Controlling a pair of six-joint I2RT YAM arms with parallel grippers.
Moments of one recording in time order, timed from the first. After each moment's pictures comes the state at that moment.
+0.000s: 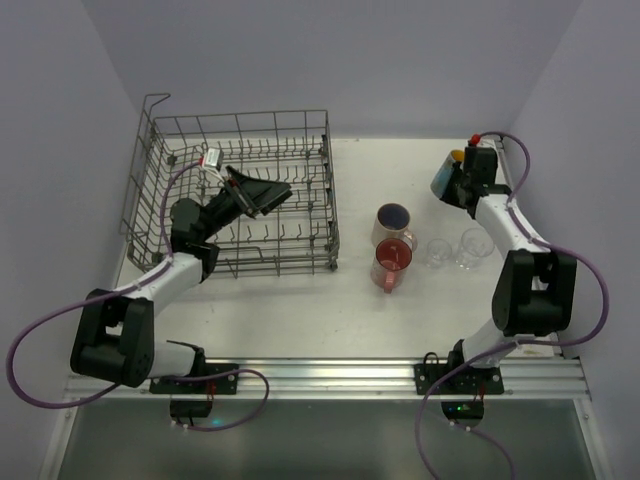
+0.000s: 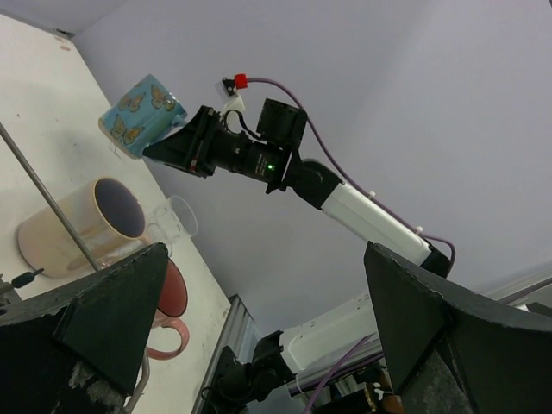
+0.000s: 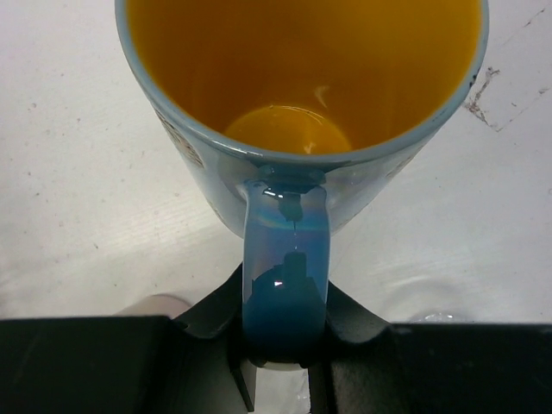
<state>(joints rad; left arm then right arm) -0.22 1.33 0.64 1.04 0.73 -1.38 -0.02 1.60 1.19 -0.32 0.09 0.32</state>
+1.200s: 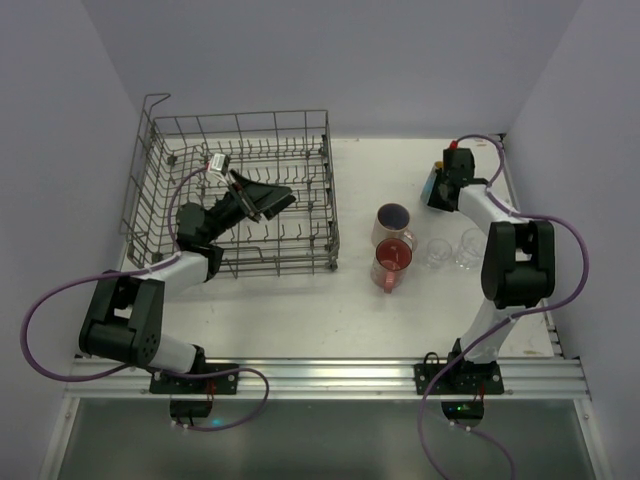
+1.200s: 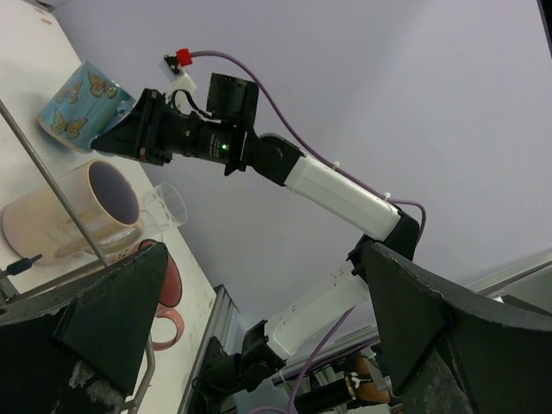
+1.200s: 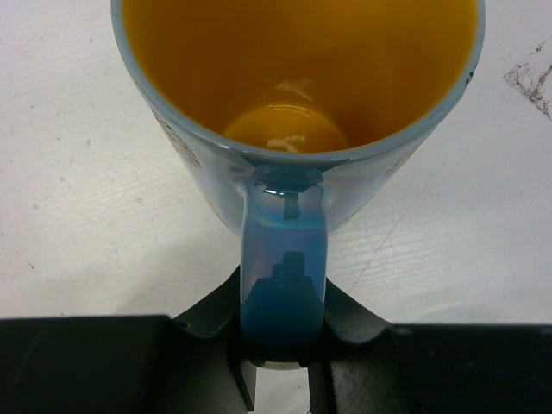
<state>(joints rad) -0.22 1.44 0.61 1.21 0.75 -1.46 0.03 1.82 1.27 -0.33 0.16 0.29</state>
